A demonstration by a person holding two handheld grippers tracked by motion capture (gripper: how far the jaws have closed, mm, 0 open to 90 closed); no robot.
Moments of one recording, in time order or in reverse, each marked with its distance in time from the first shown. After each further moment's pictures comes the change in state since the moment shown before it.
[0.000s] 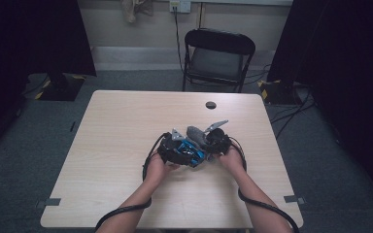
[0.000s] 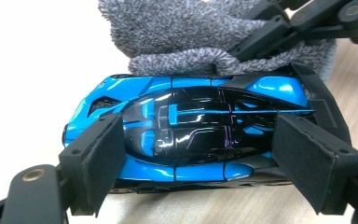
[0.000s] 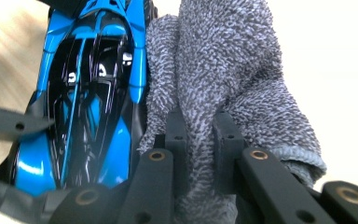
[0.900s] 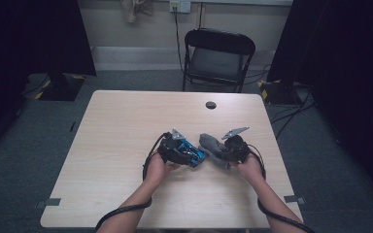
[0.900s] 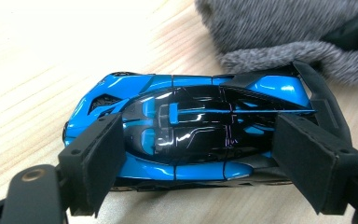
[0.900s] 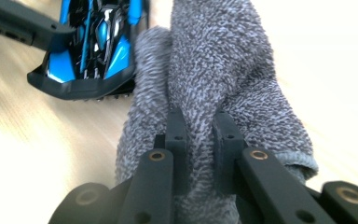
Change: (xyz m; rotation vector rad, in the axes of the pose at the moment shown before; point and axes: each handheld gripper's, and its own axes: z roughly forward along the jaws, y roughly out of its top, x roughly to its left) left arm 0.000 0.002 -0.001 0.020 0.004 -0.007; right arm -0.012 -0.041 -0.048 -0.004 0.022 0.039
